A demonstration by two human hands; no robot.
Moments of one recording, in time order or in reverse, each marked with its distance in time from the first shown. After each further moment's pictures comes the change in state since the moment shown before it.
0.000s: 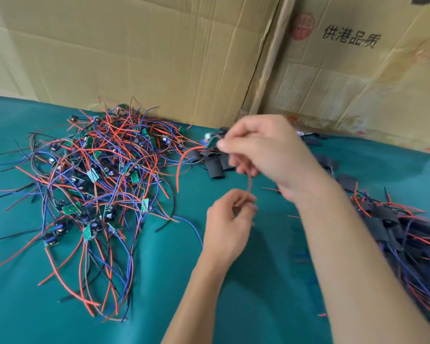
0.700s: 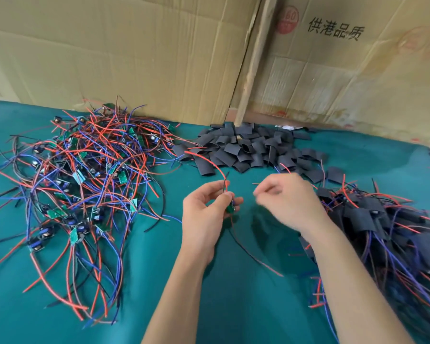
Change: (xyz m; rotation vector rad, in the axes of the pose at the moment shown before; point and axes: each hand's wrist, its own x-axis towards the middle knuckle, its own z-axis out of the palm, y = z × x) left_hand 0.005 0.004 -0.012 -0.331 0.113 -0.155; right_hand -0.043 0.099 -0.030 -0.427 0.126 0.314
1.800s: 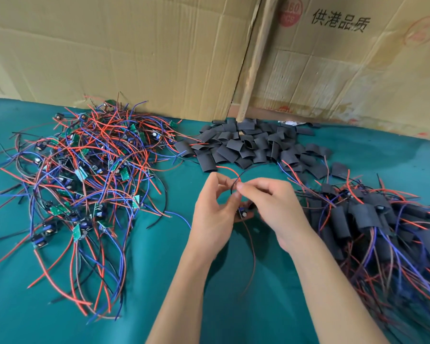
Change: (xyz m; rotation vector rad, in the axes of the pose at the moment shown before) left_hand -0.002 -0.003 0.000 0.185 -0.179 0.136; right_hand -0.011 -0.008 0.039 0.623 -0.017 0.012
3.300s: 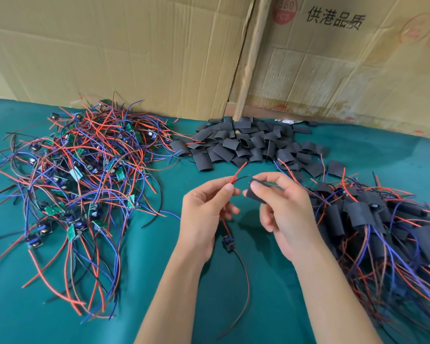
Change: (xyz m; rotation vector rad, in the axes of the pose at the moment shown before) left_hand -0.002 0.002 -0.005 -0.184 0.039 -0.119; right_hand -0.013 0.007 -0.016 0.353 0.075 0.015
